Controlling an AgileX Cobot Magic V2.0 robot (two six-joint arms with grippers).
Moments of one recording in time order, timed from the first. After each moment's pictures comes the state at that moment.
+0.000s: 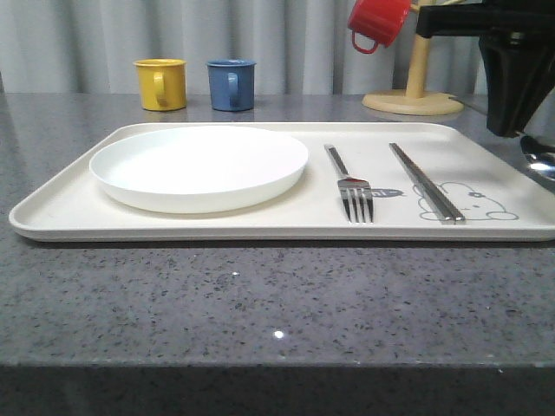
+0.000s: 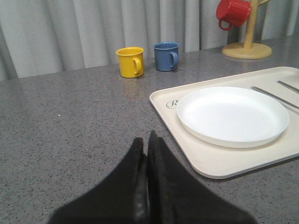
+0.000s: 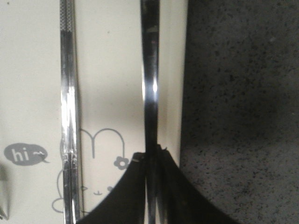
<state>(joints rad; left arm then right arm) -0.31 -0.01 -0.39 0.03 0.58 0.08 0.25 1.69 -1.48 -0.01 1.23 0.32</state>
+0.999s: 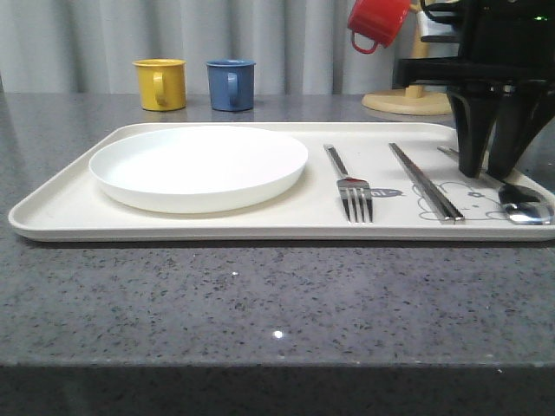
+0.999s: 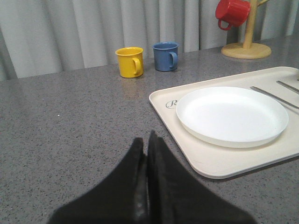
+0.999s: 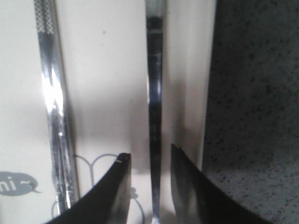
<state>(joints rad) -0.31 -0.01 -0.39 0.03 0.58 0.08 0.25 1.79 -1.50 0.03 1.22 0.33</state>
